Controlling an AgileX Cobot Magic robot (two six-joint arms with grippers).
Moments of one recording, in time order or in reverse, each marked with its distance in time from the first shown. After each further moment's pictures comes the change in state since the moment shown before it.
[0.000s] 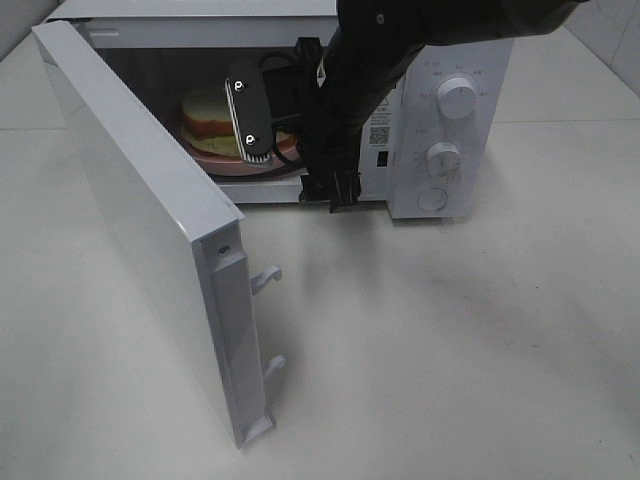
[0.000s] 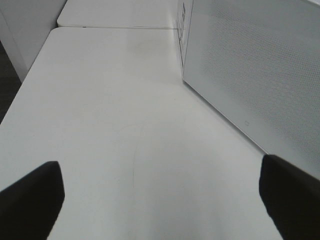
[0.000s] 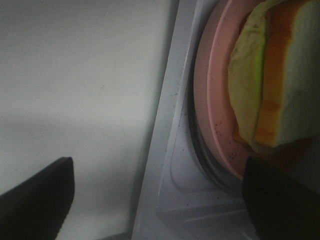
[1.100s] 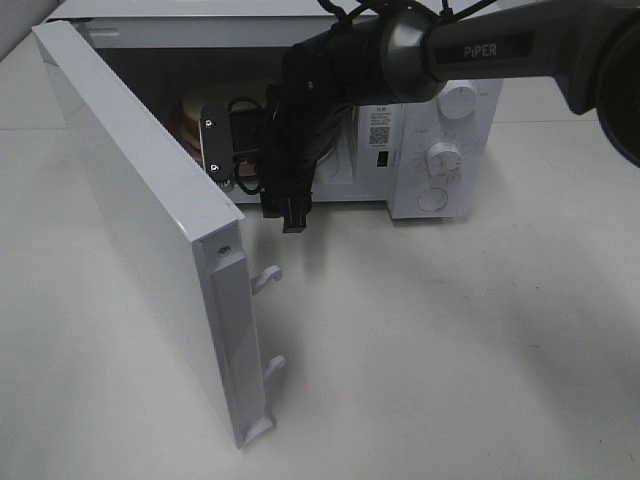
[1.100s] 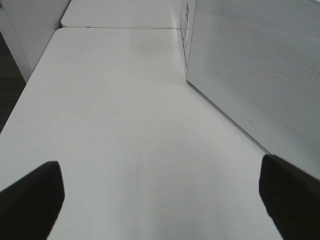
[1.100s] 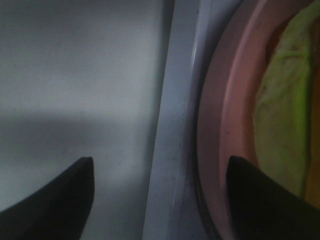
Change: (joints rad) left arm 0.000 0.000 0.000 0.012 0.000 0.000; right arm -0.003 0.298 -0.263 0.045 -0.019 0.040
